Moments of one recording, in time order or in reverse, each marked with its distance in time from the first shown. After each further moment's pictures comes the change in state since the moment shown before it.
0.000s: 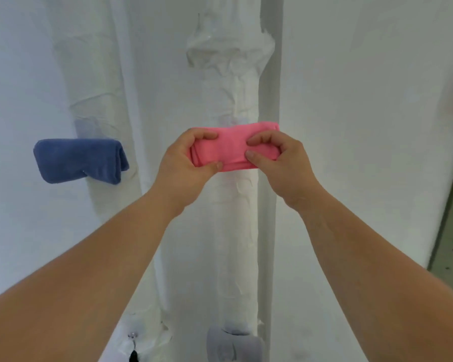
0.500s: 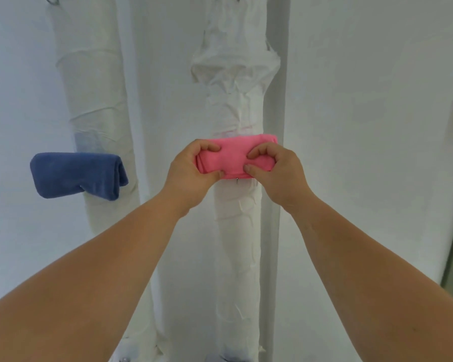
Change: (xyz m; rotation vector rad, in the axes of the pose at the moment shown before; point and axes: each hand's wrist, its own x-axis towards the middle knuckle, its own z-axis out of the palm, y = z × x) left_hand 0.043 -0.039 0.008 0.064 0.029 -0.049; right_hand 0.041 0.036 0.009 -0.181 0.000 -0.019
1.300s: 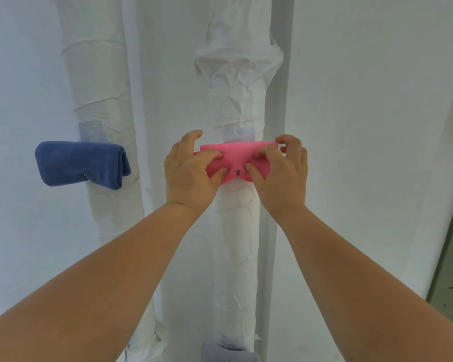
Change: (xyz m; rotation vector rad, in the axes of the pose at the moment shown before) left_hand -0.022 -0.007 0.007 0.647 0.191 0.274; right_hand -0.029 0.003 0.014 -0.573 0.270 -0.157
